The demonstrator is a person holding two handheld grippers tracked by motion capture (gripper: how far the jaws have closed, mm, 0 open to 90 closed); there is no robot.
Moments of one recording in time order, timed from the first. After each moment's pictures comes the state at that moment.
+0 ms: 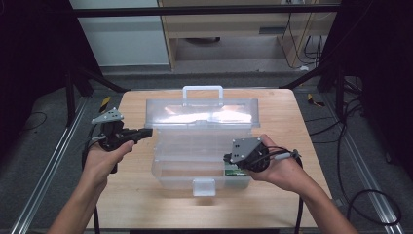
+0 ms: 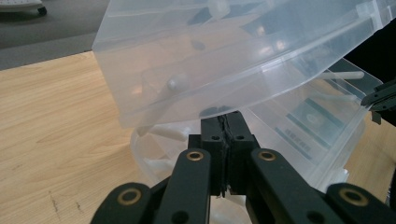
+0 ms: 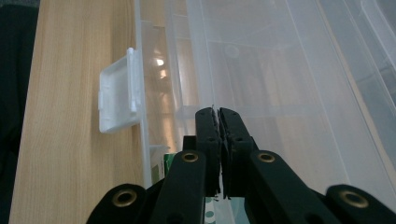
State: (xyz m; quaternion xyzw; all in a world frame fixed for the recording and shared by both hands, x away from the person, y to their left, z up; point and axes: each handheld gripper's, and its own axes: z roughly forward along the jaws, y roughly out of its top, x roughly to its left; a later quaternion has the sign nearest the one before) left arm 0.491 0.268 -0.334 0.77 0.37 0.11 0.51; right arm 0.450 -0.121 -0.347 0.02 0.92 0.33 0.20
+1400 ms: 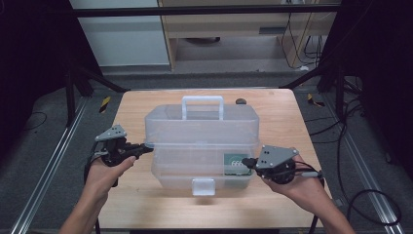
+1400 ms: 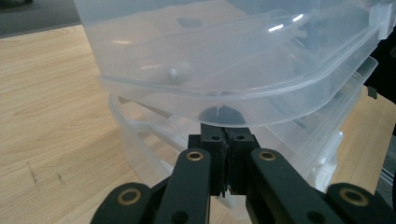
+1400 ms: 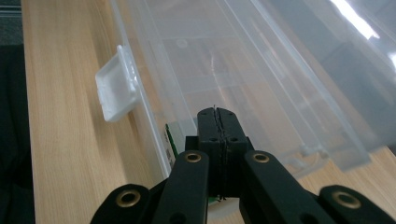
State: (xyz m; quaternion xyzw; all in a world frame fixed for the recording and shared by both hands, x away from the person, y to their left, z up) left arm 0.468 0.268 -0.365 0.79 0.36 0.11 0.49; right arm 0.415 -0.173 -0.351 0.13 0.88 0.39 0.23
